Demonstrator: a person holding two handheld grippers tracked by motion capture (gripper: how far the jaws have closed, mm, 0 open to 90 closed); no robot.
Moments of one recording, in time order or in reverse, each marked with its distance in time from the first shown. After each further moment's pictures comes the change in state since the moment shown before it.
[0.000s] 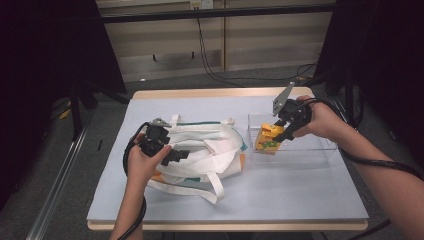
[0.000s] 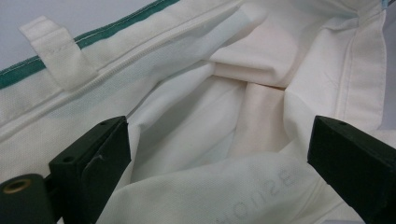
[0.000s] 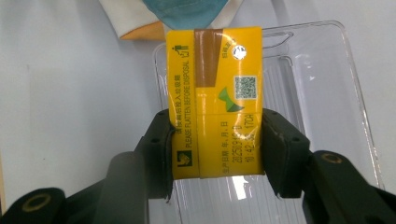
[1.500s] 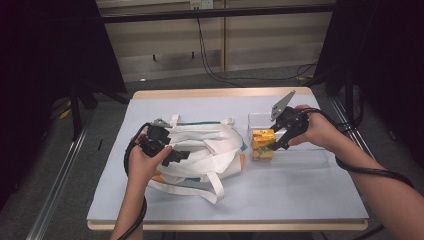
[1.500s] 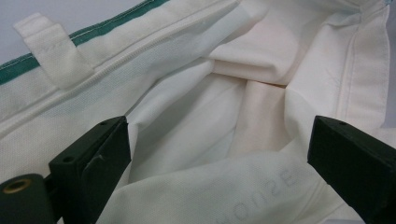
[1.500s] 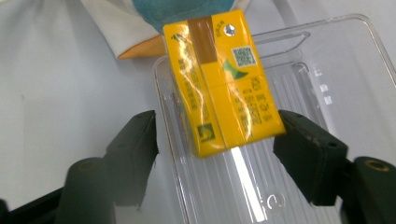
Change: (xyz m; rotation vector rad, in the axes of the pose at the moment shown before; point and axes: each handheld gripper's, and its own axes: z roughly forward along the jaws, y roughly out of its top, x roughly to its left) left arm 0.000 0.000 0.003 0.013 -0.002 0.011; right arm 0.004 -0.014 0.025 -0.119 0.001 0.095
